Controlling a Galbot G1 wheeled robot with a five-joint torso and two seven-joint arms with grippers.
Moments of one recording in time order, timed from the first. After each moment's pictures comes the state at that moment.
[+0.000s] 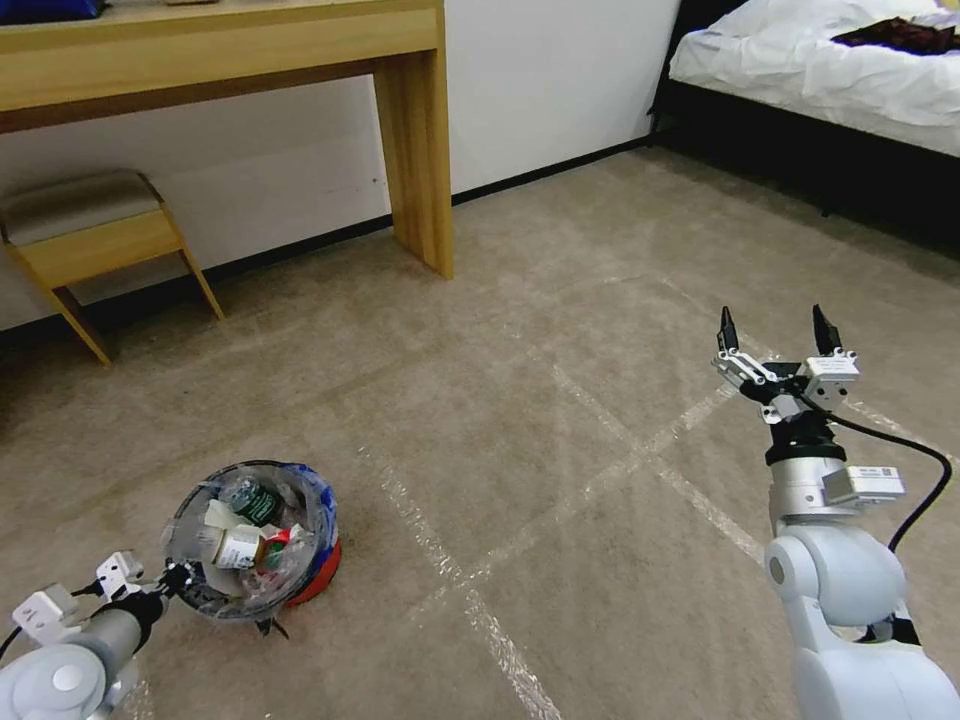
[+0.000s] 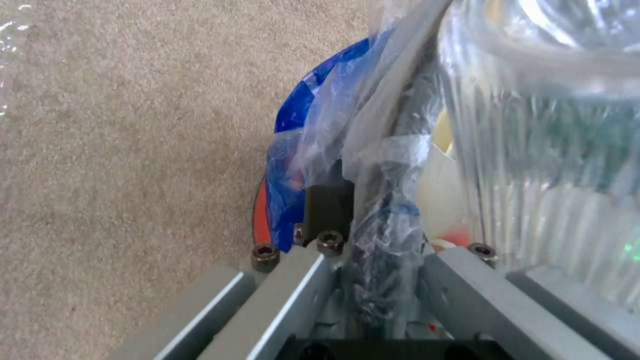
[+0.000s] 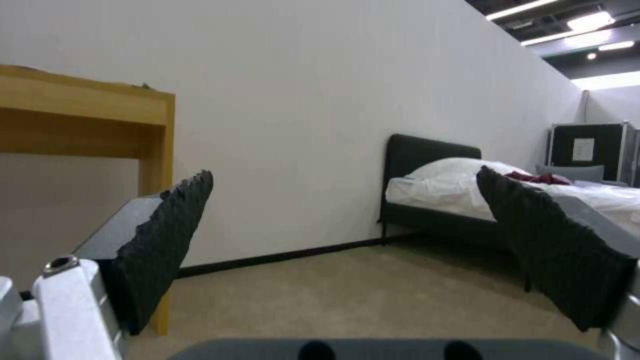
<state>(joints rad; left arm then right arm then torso) 1.48 -1.27 -1.02 -1.82 -1.07 0.70 -0.19 -1.27 1.28 0.71 2.06 0.25 0.13 0.04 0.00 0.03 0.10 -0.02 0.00</state>
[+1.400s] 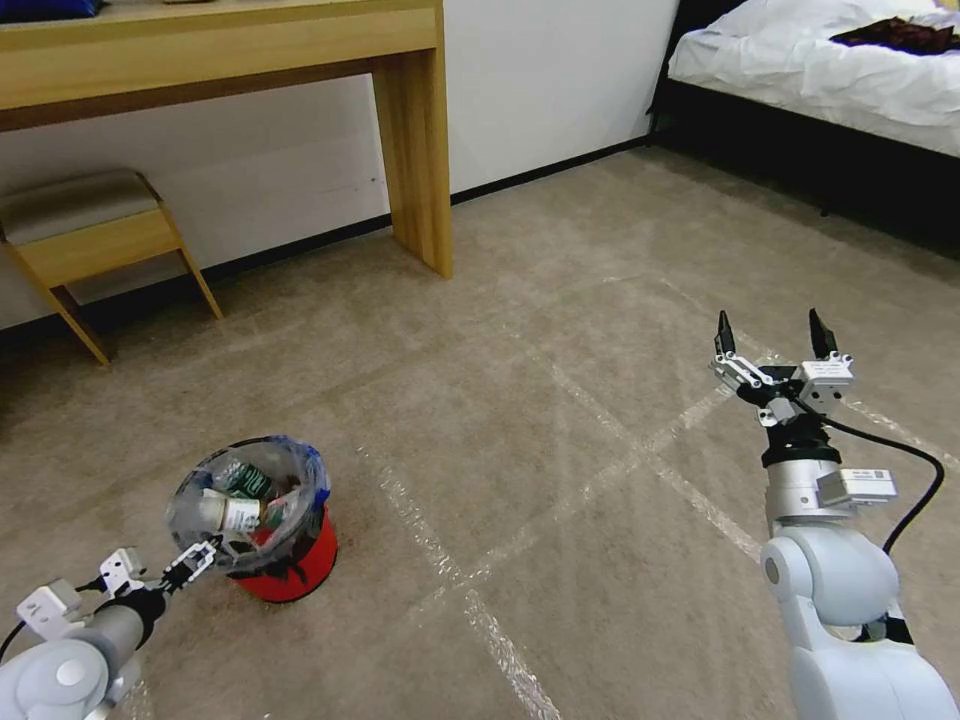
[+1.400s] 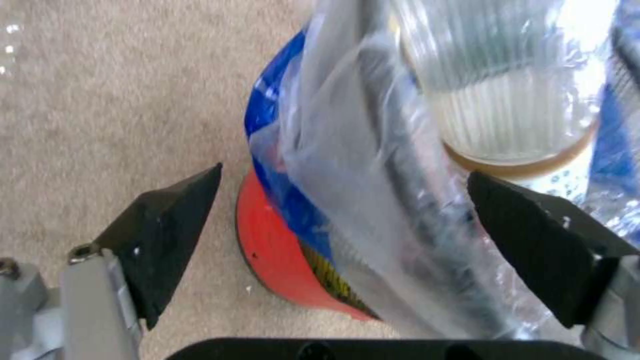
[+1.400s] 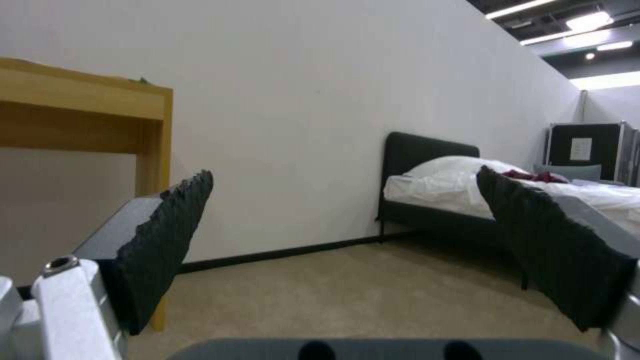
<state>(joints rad) 1.48 -1.27 -1.03 -1.85 -1.04 0.69 -0.18 -1.26 1.28 0.70 2.04 0.24 0.14 0.04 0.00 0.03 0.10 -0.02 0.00</state>
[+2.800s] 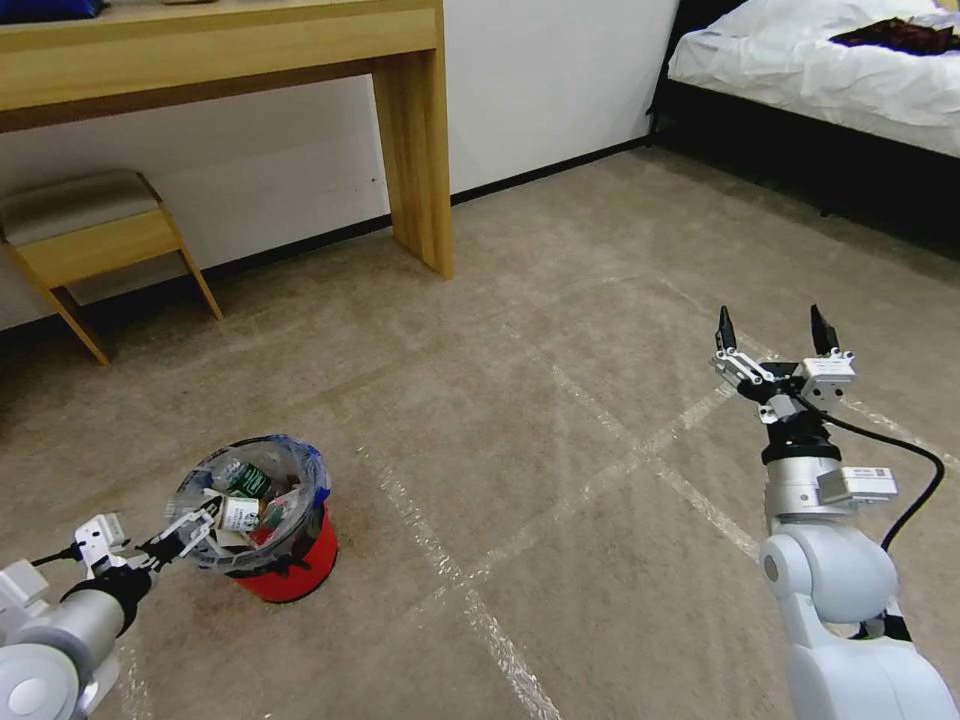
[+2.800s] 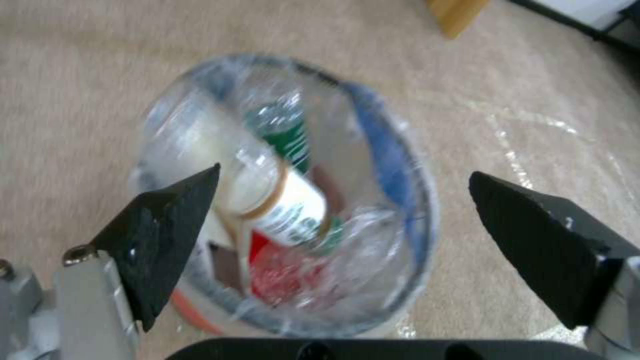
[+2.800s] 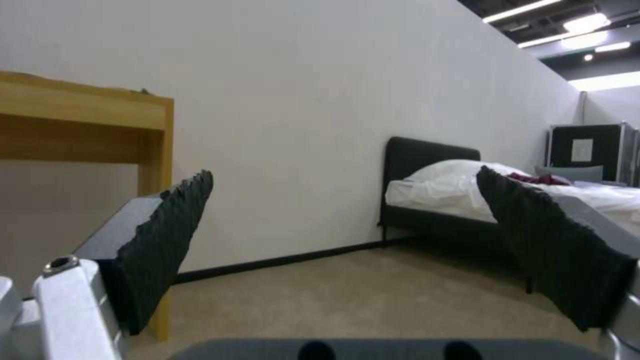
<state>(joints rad) 1.61 -1.30 -1.07 -2.22 -1.03 0.68 -0.18 -1.26 1.28 0.70 2.05 0.26 0.15 0.04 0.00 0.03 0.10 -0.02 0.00</state>
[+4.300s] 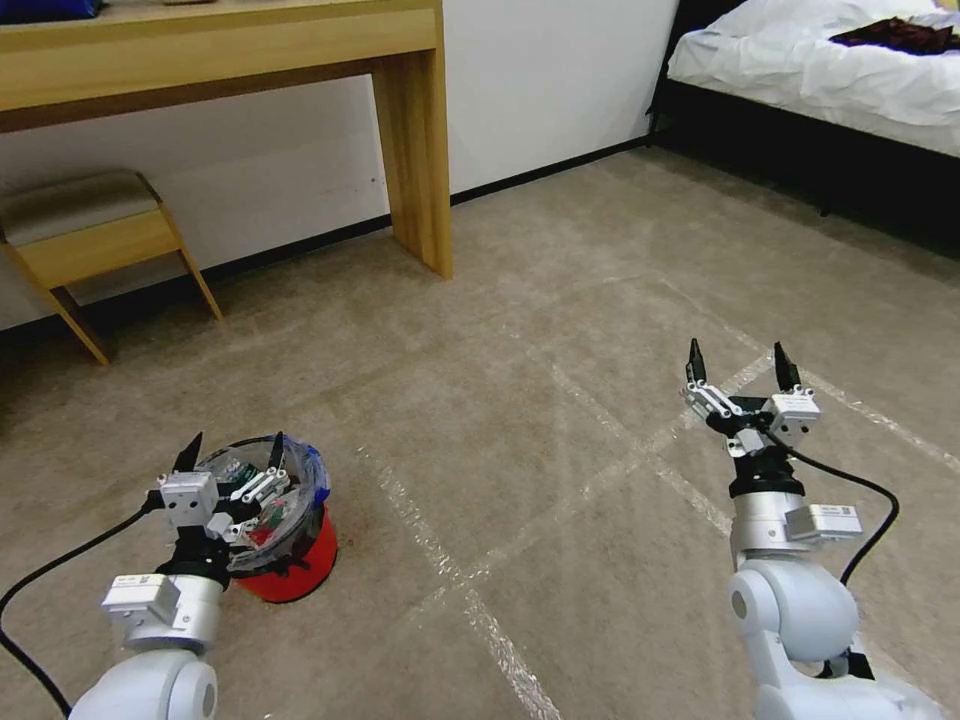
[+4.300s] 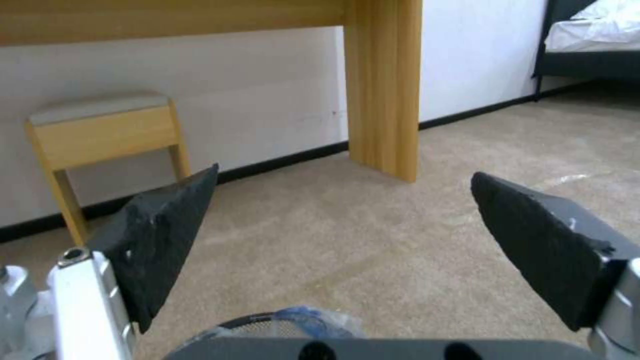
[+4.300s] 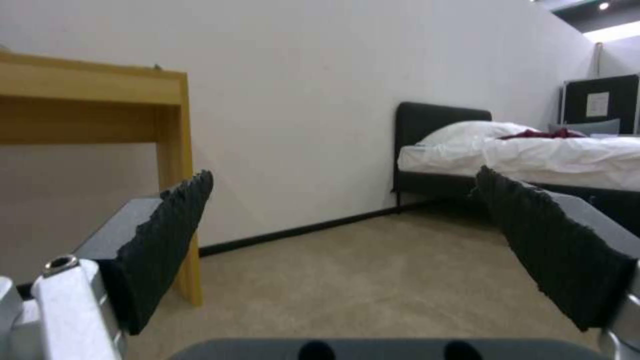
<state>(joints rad) 1.58 -1.50 -0.81 -2.19 -0.12 0.01 0.12 -1.36 1.39 0.64 2.07 0.21 0.16 0.04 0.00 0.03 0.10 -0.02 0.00</state>
